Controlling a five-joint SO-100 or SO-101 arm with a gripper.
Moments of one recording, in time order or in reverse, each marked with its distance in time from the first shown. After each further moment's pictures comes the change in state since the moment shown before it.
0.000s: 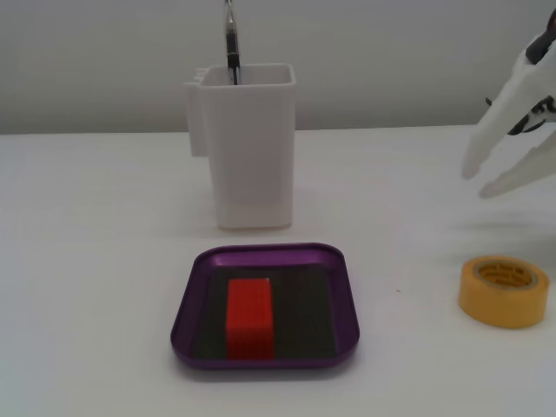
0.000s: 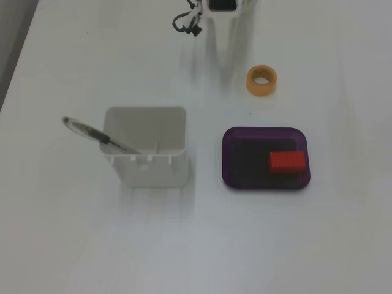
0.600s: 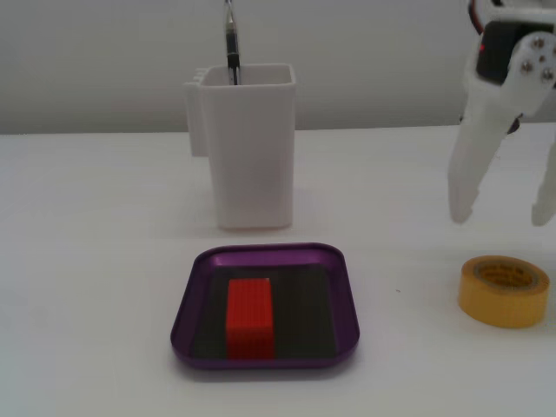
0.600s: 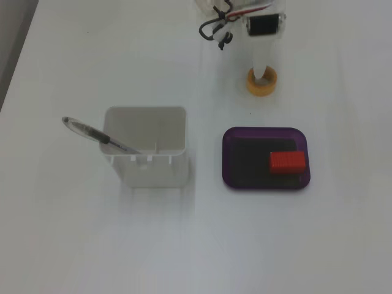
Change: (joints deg) arm -15.2 -62.1 -42.3 14.2 -0.2
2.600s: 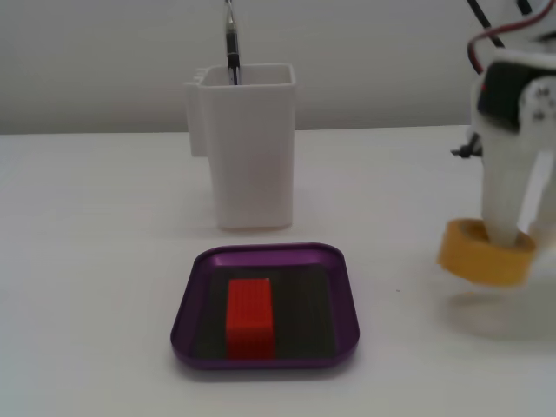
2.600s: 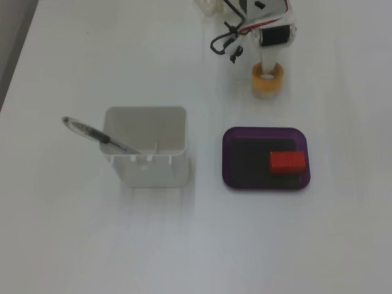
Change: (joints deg) arm -3.1 0.1 2.2 -11.6 0.4
